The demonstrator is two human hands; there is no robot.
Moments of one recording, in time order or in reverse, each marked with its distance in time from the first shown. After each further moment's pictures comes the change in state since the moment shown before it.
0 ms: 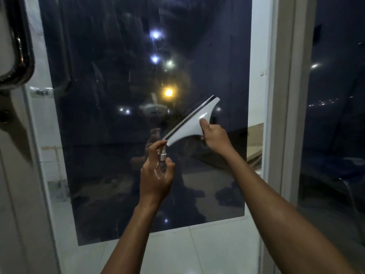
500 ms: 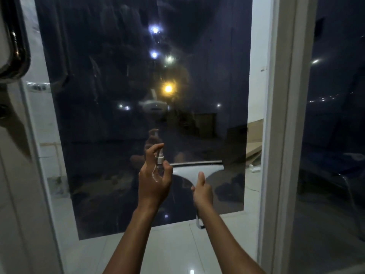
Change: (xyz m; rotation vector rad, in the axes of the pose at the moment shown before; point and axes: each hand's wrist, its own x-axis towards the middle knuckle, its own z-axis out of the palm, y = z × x) left_hand -0.018 -0.010 -0.001 0.024 -0.012 -0.017; right_hand -0.125 0.082 0.126 0.424 0.081 0.631
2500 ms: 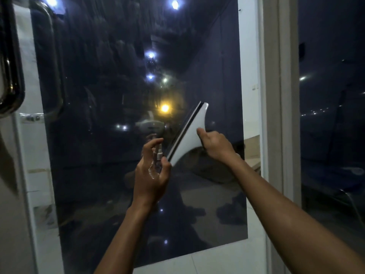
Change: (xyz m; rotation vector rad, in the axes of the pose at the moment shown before) left_hand 0.078 0.016 0.005 -0.050 0.014 0.137; right_hand 0.065 -0.213 -0.076 -0.626 -0.054 -0.777
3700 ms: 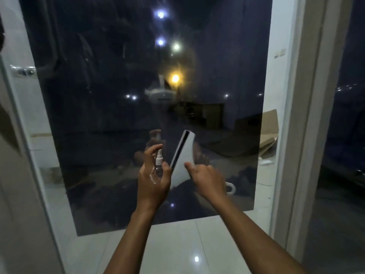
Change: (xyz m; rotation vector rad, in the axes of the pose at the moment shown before) left_hand -0.092 -0.043 0.004 0.062 -0.009 -0.163; right_hand -0.121 0.044 0.145 -0.258 -0.180 0.113
